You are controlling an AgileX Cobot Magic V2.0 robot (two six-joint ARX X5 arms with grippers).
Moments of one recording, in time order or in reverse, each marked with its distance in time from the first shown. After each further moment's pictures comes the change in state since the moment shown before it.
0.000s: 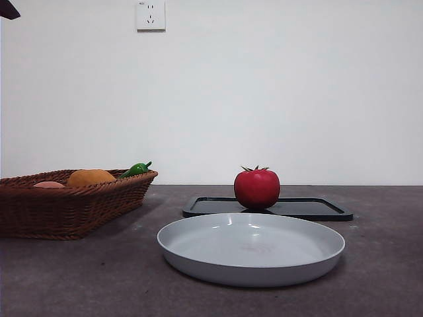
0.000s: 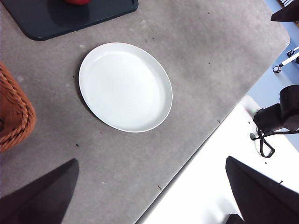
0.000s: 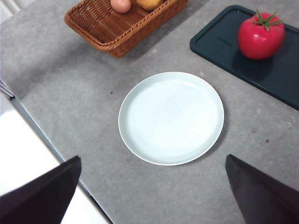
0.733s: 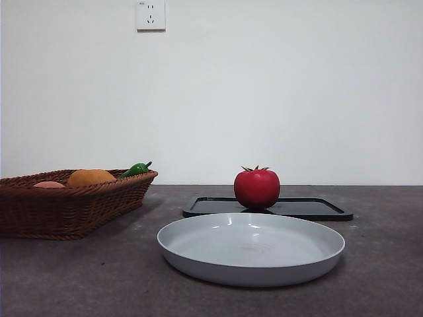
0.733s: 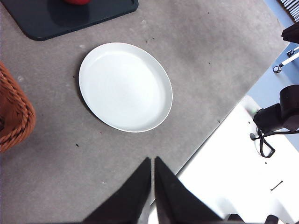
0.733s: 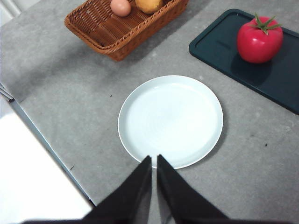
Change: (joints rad) left arm 0.000 0.000 0.000 0.000 0.000 0.000; right arm 0.000 0.000 0.000 0.015 0.000 0.000
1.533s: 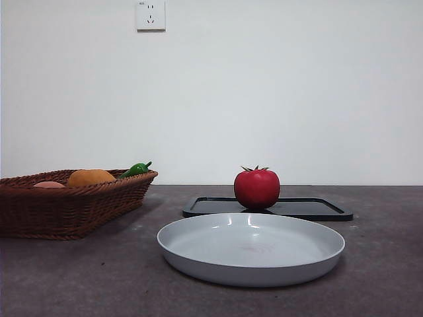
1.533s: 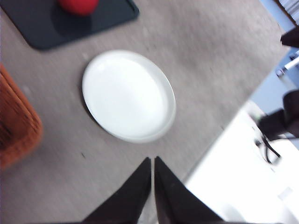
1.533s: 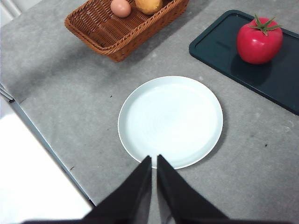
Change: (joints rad) left arm 0.011 -0.028 0.000 0.051 -0.012 0.000; right arm 0.000 0.000 0.000 0.000 0.000 0.000
